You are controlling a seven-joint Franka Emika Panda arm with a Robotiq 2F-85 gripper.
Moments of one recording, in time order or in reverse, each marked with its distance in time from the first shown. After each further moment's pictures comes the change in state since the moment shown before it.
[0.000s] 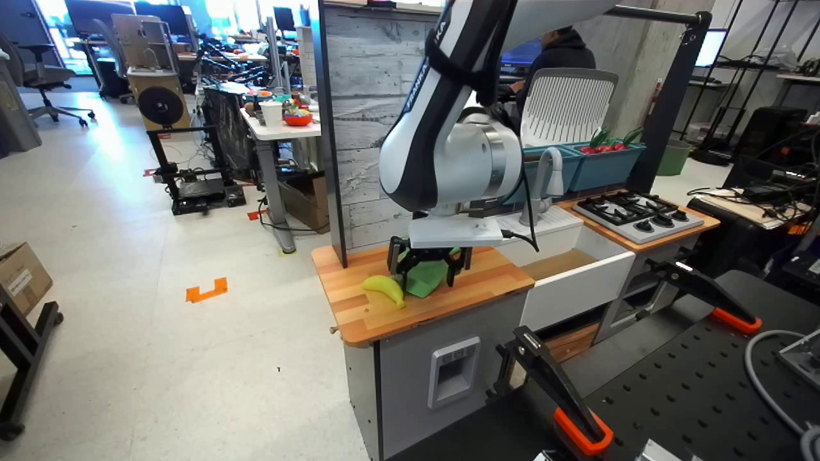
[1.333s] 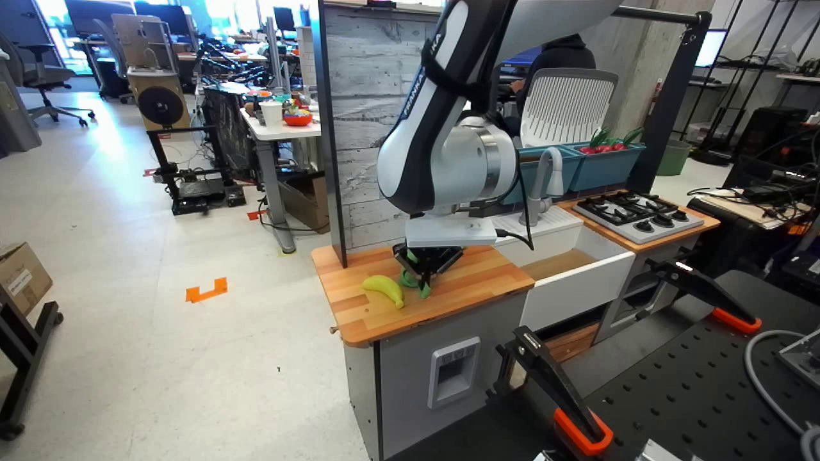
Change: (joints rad) arm 0.008 0.032 -0.015 0.052 -0.011 -0.001 0.025
